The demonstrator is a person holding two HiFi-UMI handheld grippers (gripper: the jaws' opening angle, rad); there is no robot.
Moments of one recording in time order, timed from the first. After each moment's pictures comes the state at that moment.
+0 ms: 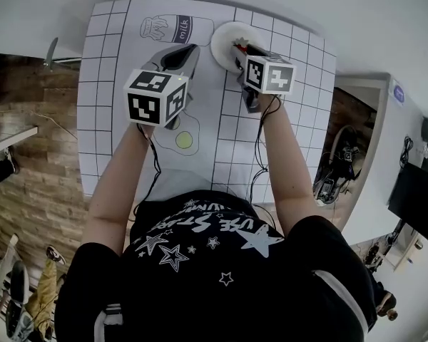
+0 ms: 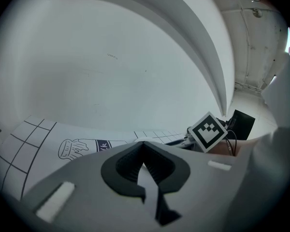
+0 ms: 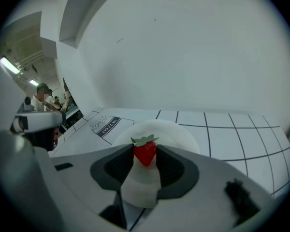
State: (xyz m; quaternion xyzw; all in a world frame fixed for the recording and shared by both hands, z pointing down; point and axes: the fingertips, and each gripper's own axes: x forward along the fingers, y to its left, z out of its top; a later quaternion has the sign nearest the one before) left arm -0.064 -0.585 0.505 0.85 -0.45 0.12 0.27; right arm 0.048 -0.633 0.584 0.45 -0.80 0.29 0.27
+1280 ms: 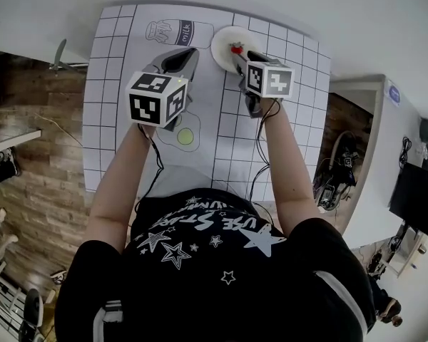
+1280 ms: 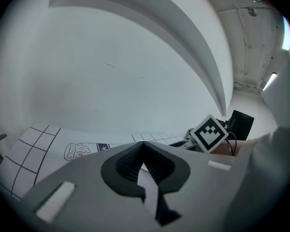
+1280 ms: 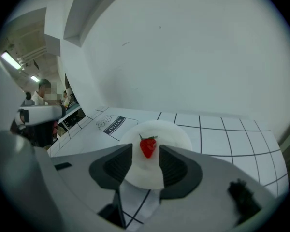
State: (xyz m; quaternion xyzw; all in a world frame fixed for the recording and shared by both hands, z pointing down) left arm -0.066 -0.566 0.482 0.85 -0.45 0.11 0.25; right arm 0.056 -0.611 0.565 0.45 -0.80 0.28 0.28
